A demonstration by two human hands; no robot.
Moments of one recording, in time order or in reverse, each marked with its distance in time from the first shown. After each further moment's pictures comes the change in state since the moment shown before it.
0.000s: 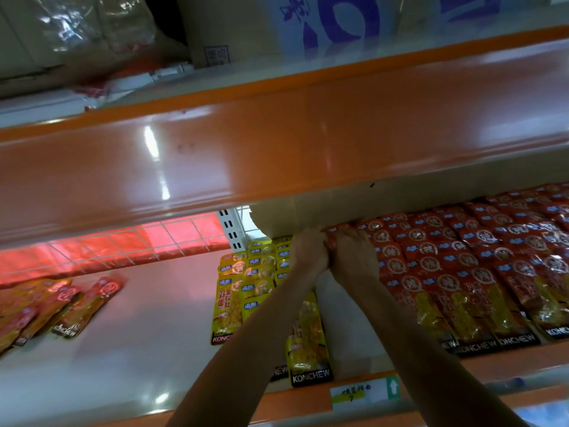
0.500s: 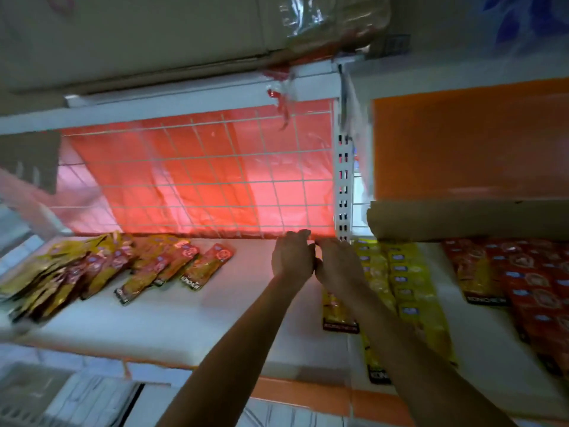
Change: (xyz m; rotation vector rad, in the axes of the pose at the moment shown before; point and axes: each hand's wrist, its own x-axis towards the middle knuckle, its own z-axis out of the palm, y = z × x) left_hand -0.037 -0.193 -0.116 0.207 0.168 -0.212; right_hand -0.016 -0.210 0.045 0.228 -0.179 -0.266
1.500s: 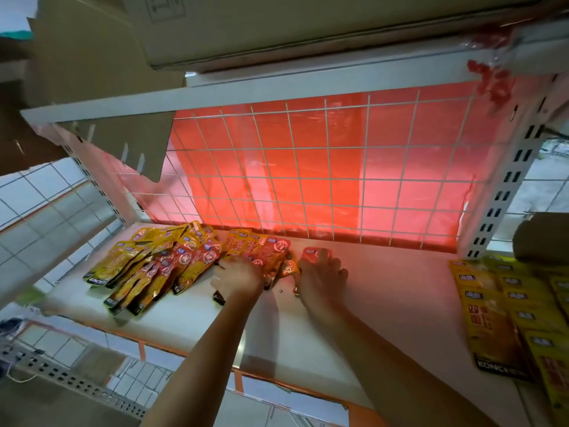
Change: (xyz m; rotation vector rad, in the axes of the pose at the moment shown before) left_hand 0.006 -0.291 -0.074 0.253 -0.020 -0.708; right_hand 0.041 -0.197 0.168 -0.108 -0.124 0.002
